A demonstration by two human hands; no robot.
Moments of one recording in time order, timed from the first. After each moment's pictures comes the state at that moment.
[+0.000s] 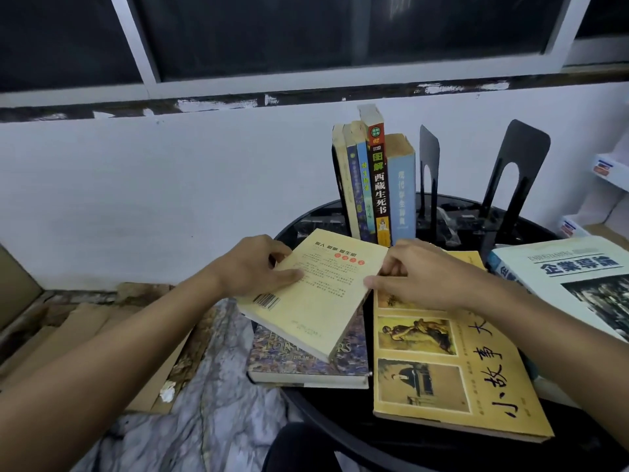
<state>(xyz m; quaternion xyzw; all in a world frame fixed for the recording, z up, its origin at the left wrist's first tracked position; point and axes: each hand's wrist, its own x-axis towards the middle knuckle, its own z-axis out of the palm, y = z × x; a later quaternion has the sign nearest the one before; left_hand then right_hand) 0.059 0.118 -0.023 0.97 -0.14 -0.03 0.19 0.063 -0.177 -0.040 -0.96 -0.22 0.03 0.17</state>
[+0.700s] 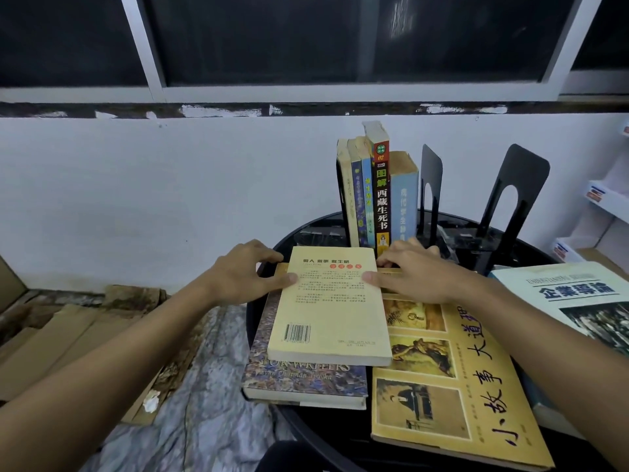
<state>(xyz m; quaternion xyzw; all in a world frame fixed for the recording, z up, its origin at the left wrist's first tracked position) 0.070 0.137 -0.036 0.97 -0.07 -0.02 0.21 0.104 -0.178 -0.038 -0.97 -0.22 0.06 0.11</state>
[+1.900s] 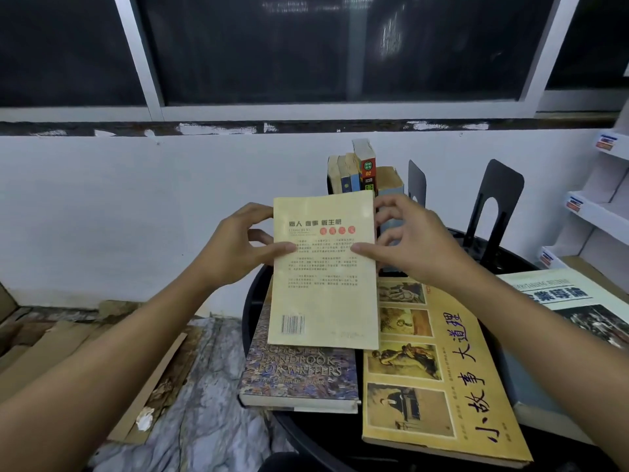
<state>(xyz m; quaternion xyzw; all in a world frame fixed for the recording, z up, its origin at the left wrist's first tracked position) 0.079 0.129 0.000 0.86 -0.17 0.13 0.46 0.065 -0.162 0.023 -0.86 -0.20 -0.10 0.46</state>
